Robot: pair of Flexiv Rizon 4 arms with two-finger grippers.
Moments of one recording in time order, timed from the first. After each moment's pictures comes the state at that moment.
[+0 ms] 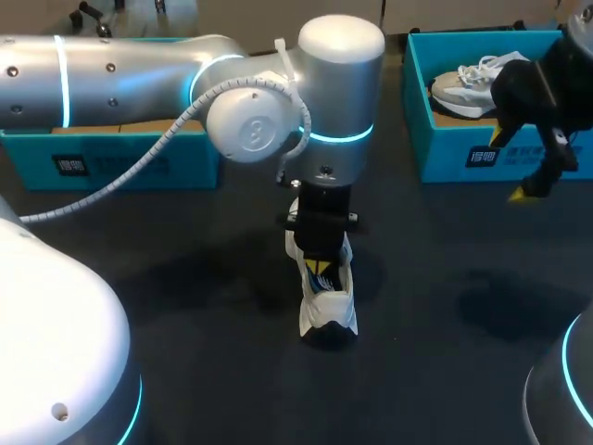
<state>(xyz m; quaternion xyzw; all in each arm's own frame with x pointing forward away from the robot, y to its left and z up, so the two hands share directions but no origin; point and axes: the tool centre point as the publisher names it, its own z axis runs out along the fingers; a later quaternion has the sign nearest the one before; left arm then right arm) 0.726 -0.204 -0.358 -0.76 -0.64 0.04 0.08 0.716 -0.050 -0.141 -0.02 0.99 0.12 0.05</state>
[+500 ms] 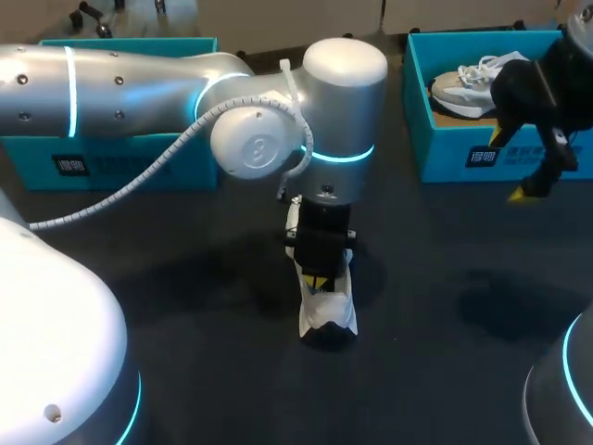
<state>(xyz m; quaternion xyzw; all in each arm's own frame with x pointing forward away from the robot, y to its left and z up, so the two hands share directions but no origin) 0.711 -0.201 -0.382 -0.76 -0.64 0.04 0.09 0.716 -0.050 -0.141 -0.02 0.99 0.12 0.05</state>
